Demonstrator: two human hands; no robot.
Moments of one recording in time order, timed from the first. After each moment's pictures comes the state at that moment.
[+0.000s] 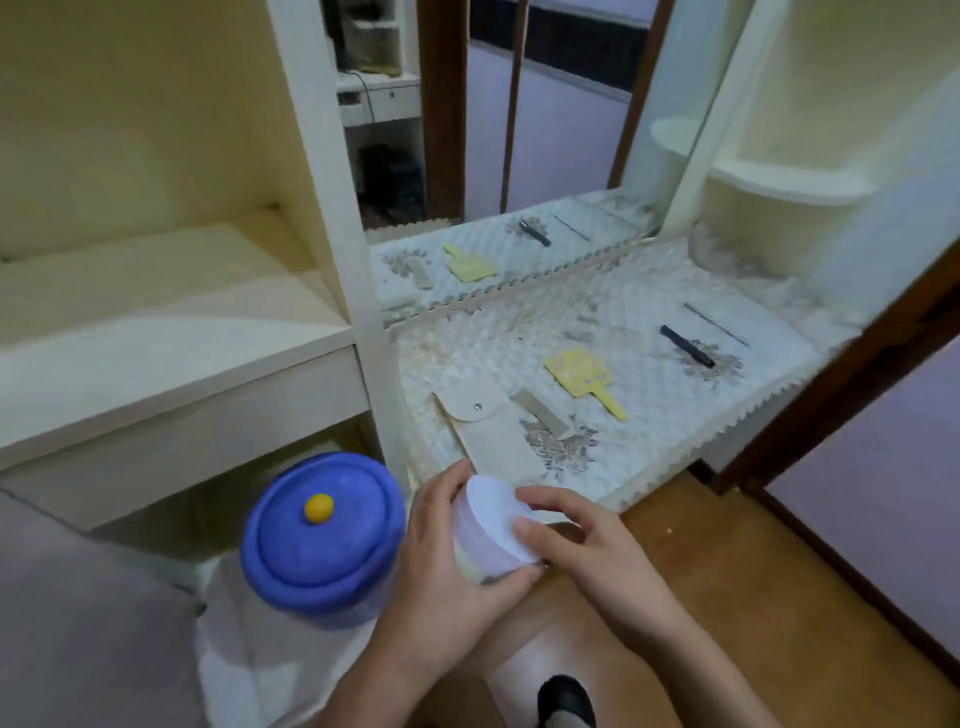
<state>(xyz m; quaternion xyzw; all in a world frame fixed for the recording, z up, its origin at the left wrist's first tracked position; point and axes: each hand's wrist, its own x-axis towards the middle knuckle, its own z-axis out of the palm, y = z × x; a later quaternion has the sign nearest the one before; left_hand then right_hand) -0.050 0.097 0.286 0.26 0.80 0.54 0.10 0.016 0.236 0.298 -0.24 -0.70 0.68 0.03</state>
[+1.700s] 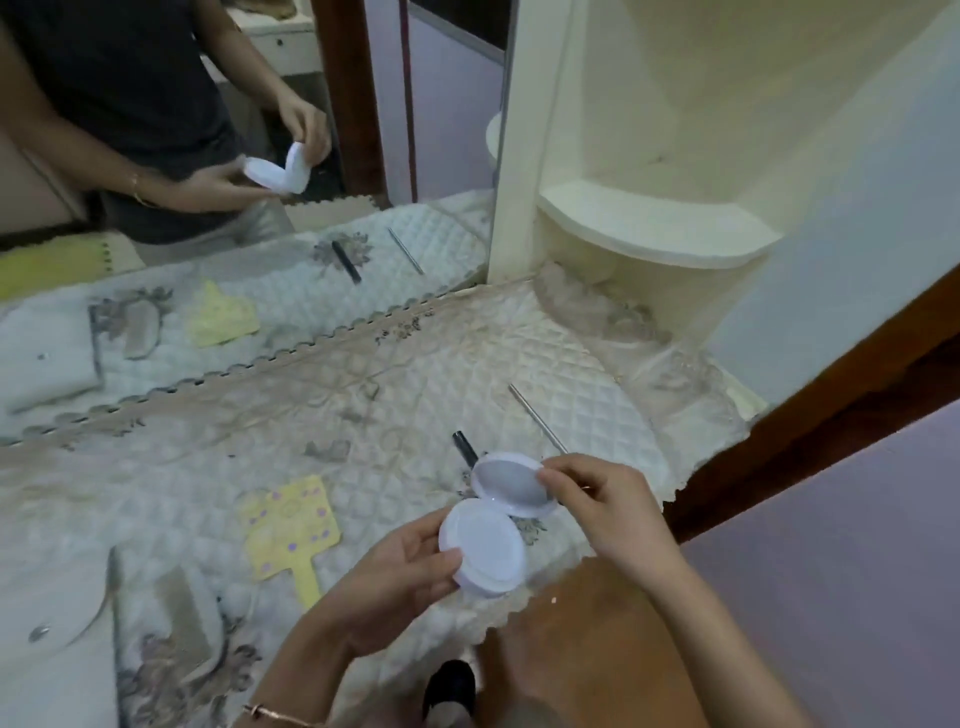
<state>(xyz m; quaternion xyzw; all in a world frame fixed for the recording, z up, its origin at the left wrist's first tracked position) -0.137 0.545 0.234 0.09 0.48 0.69 0.53 -0.053 0.738 0.290 -0.22 -0.84 0.49 0.08</state>
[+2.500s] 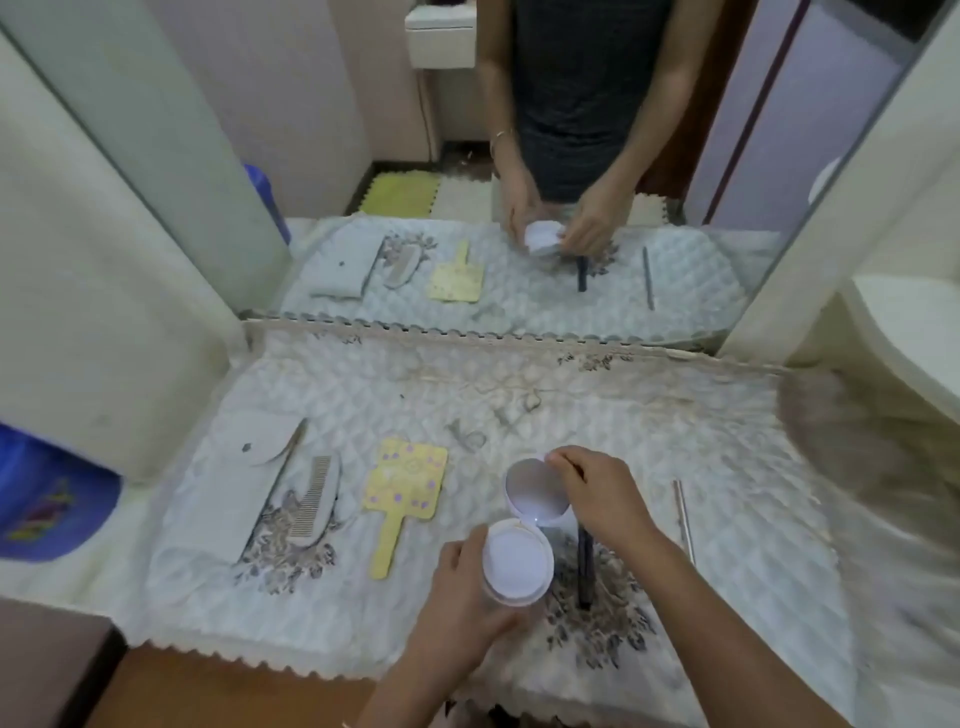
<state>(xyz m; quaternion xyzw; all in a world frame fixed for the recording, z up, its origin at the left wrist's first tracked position) -0.115 0.596 0.212 -0.09 0.88 0.42 0.20 -0.217 0.744 0.233 0.06 -0.90 0.41 -0.10</state>
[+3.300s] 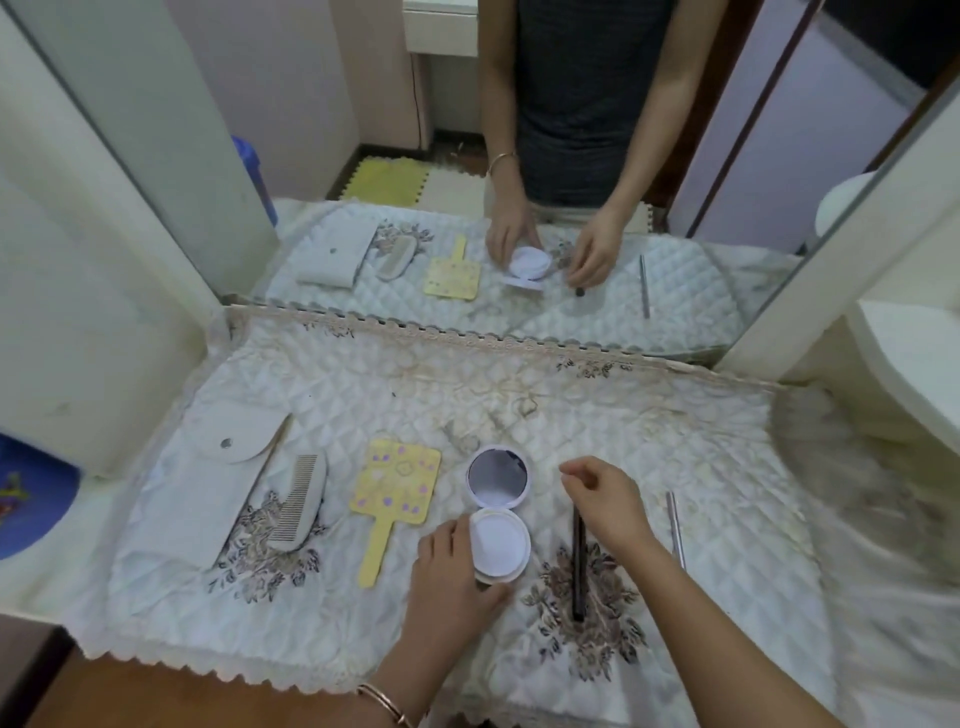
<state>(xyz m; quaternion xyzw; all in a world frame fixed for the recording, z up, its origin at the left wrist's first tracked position) -0.138 0.583 0.151 -0.05 0.96 0.24 0.13 -0.225 0.751 0.211 -0.08 -0.88 0.44 -0.15</state>
